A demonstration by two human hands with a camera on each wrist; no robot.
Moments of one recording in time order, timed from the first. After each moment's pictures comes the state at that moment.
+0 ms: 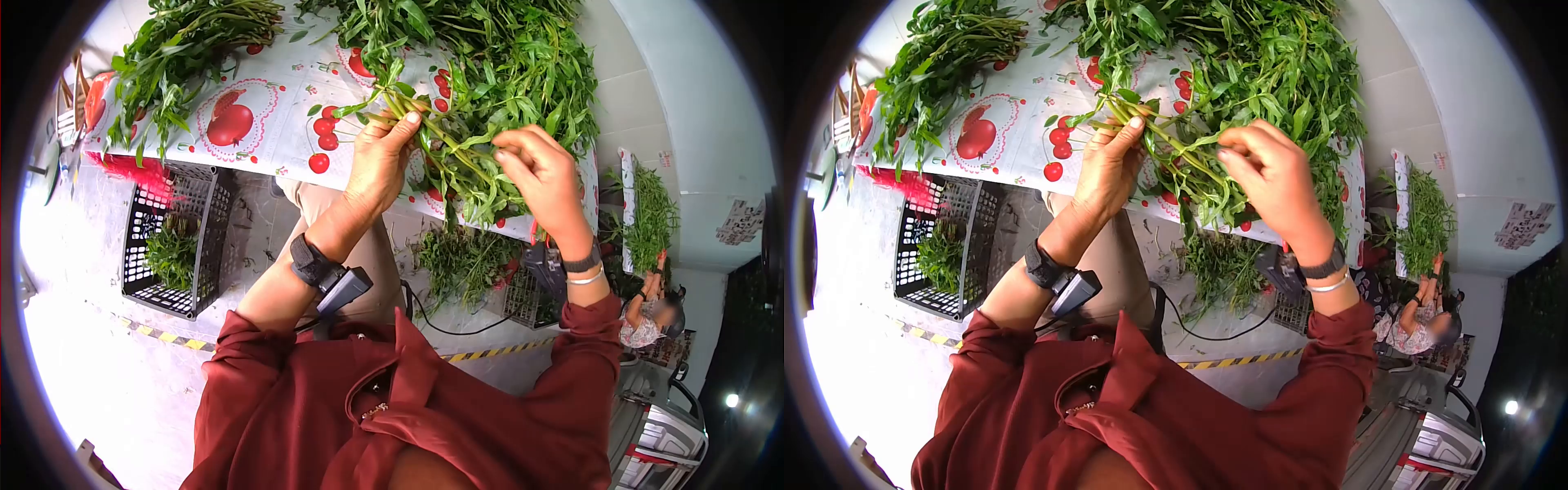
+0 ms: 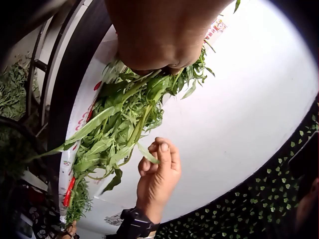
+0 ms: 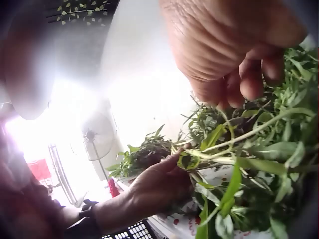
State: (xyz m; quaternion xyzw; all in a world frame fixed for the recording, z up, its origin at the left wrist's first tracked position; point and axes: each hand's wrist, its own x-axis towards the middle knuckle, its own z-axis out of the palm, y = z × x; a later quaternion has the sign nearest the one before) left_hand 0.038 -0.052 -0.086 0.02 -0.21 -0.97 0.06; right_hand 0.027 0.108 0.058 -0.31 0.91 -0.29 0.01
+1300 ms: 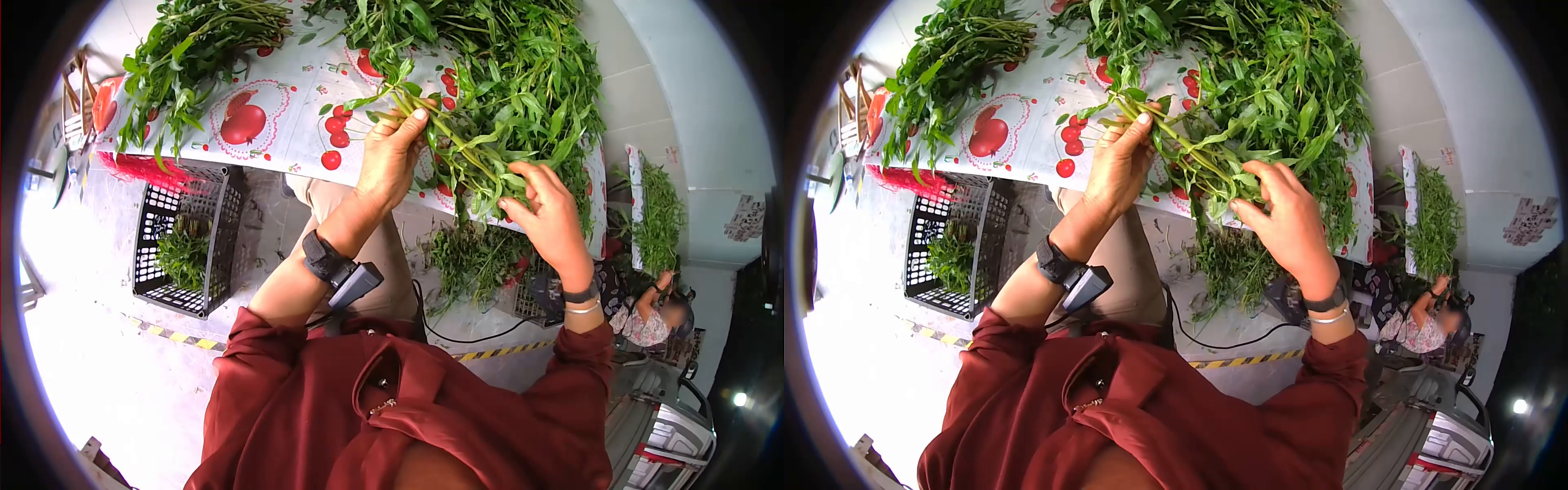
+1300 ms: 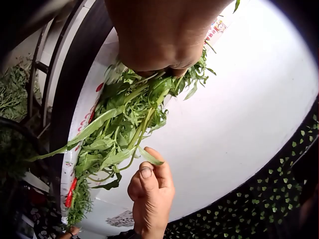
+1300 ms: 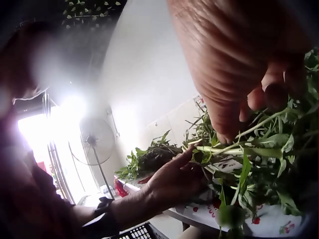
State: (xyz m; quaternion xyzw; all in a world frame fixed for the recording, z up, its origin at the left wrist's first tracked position) left_hand 0.040 -0.056 -0.082 0.01 -0.21 -0.98 0.04; right_hand 0.069 0.130 0.052 -0.17 0.96 -0.20 0.07
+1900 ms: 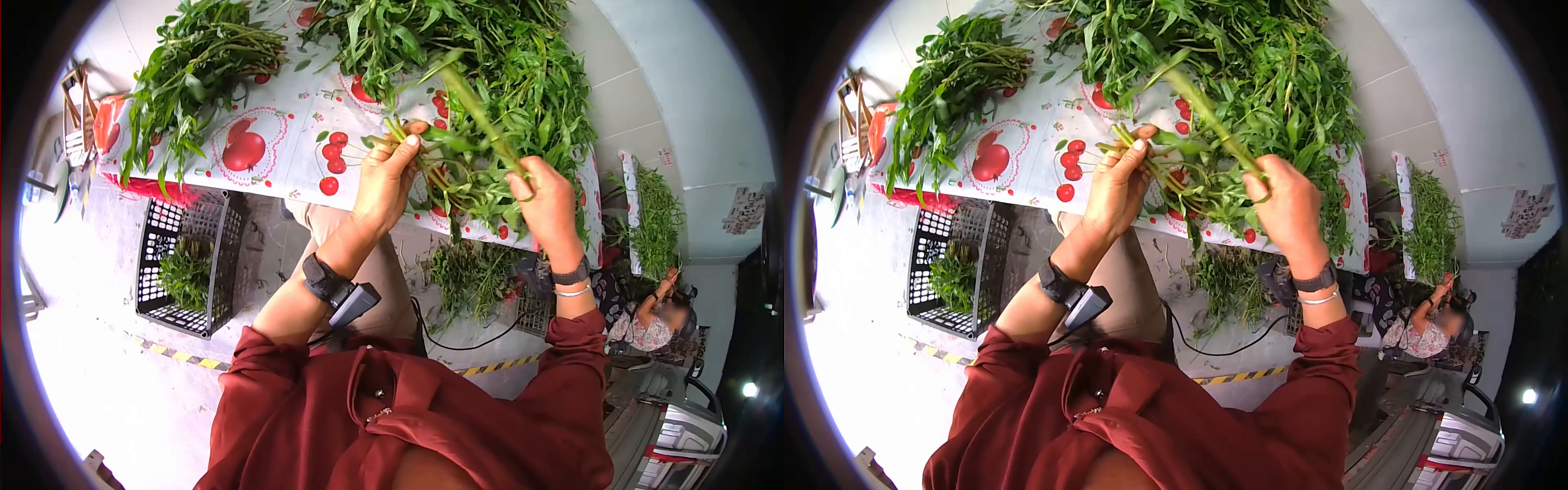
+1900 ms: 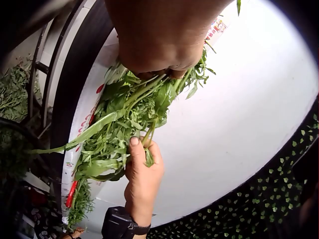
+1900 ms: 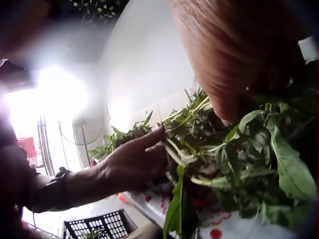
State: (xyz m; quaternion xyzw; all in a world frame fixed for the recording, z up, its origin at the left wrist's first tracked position) left_hand 0.043 -0.057 -0.079 0.00 -0.21 -0.98 0.03; right_hand 0.032 0.136 0.037 -0.19 0.97 -0.12 -0.11
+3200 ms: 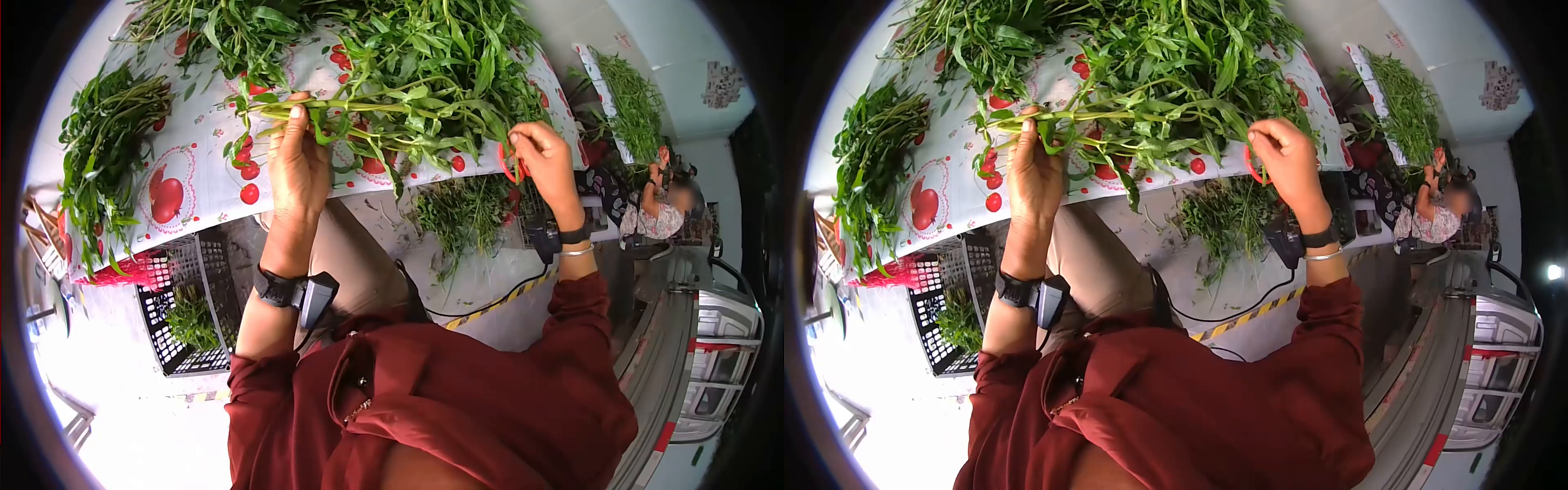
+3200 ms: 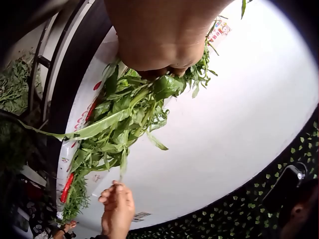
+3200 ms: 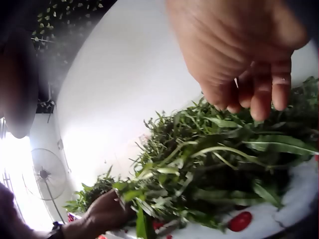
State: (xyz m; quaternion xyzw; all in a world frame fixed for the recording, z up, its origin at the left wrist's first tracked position) left_hand 0.038 -0.058 -0.085 0.04 -0.19 -0.98 0.04; right_hand 0.072 0.241 0.015 -0.04 0.92 -0.39 -0.08
